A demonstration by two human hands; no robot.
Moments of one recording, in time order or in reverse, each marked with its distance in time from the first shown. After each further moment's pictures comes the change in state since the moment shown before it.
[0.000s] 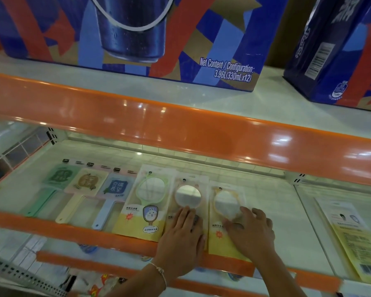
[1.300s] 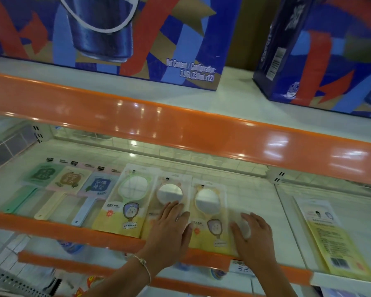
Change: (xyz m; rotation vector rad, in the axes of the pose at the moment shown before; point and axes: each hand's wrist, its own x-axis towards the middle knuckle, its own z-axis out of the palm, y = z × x) left_hand 0.016 0.021 -0.006 -0.206 0.172 -0.004; right_hand -0.011 0.064 -0.015 0.144 0.171 -0.086
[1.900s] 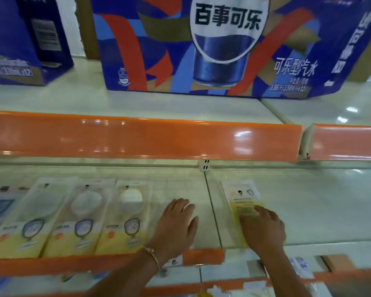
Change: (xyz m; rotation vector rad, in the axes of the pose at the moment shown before) left_hand 0.084 0.199 0.070 -0.075 -0.146 0.155; right_hand 0.031 0.190 -0.114 -0.024 0.107 0.413
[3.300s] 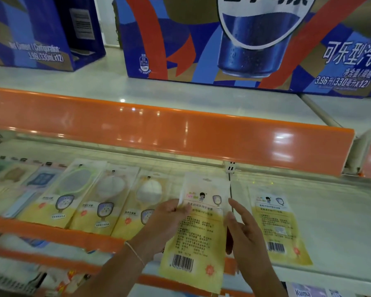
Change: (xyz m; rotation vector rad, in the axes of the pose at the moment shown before) left_hand -0.009 0.009 -0.061 -1.101 0.004 -0.814; right_hand -0.049 -0.056 0.008 1.044 -0.539 -0.265
